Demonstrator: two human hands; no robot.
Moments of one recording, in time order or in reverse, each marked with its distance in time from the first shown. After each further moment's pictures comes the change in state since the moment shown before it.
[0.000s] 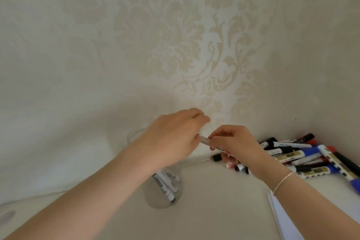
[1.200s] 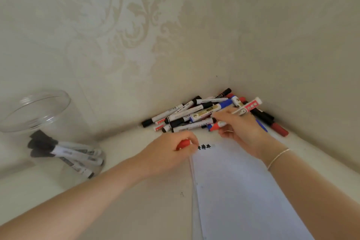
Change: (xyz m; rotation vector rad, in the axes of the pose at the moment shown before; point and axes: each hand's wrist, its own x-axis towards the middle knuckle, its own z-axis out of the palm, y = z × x) left_hand 0.038 0.112 0.144 -0.887 -0.265 0.052; right_hand -0.057 0.099 -0.133 0.297 0.288 0.251
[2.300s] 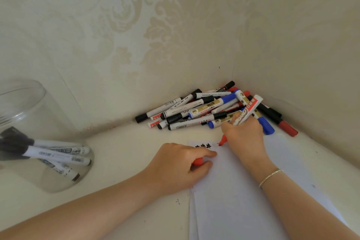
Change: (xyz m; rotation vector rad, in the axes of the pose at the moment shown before) left_hand 0.006 -0.002 0.043 0.267 0.140 0.180; right_hand 0.002 0.030 0.010 -0.329 0.401 -0.033
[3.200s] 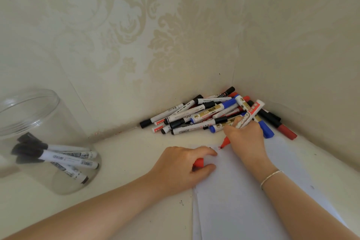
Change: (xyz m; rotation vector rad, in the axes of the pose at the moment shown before) left_hand 0.001 -0.002 -0.002 -0.002 -0.035 -0.025; right_hand -0.002 -0.004 -0.003 0.077 -0.007 0.004
